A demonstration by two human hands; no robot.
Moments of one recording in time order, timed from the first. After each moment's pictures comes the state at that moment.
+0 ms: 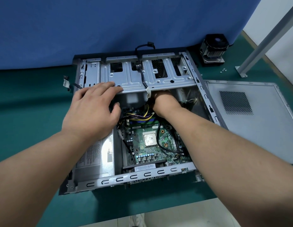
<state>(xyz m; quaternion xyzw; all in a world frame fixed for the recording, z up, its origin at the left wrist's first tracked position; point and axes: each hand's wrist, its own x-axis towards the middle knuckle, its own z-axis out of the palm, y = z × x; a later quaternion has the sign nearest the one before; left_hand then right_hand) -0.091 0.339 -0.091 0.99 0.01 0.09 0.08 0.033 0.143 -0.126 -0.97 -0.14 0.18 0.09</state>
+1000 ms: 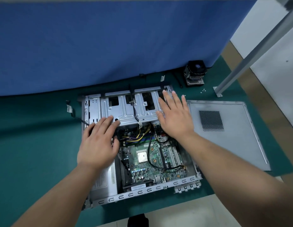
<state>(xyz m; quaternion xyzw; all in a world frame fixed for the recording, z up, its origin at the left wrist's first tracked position) -0.091 0.333 -0.080 1.00 0.03 0.01 0.06 0.044 0.068 -0.065 -0.98 -0.19 -0.02 0.00</state>
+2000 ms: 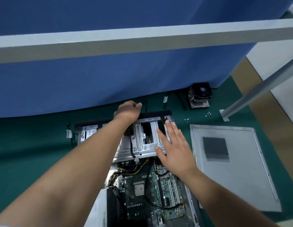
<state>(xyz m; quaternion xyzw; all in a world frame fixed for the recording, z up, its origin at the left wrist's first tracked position) 0.173 0.285 -0.041 0.91 0.23 -0.17 0.31 0.065 0.052 -0.076 -0.97 -0.21 0.05 0.07</state>
